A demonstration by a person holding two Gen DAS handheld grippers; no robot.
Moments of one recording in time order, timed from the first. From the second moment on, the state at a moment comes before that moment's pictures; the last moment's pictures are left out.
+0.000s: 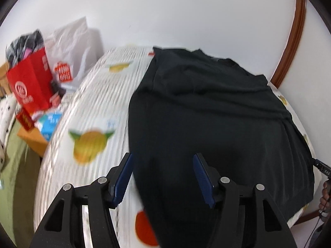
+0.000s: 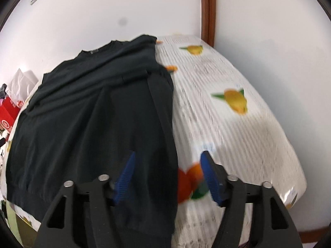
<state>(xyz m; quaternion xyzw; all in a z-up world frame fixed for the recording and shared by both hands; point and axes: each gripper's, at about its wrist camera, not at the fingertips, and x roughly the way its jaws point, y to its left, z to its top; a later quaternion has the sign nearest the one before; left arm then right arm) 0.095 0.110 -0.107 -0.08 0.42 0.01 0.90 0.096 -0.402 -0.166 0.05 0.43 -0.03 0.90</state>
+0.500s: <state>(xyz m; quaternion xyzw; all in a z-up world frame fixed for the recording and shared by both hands) 0.044 0.076 -0.149 -0.03 0.44 0.03 0.90 0.072 -0.376 -0.199 0.05 0.42 -0.02 0.91</state>
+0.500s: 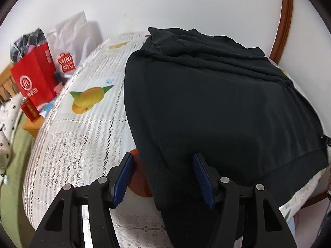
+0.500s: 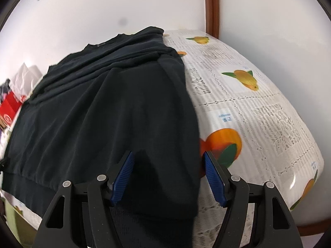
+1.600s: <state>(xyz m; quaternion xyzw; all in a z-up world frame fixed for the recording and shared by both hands) -0.017 0.103 -0.018 -0.09 0.26 -0.05 0.96 0.002 -0.388 -0.068 0.08 0.23 0.04 0.97</state>
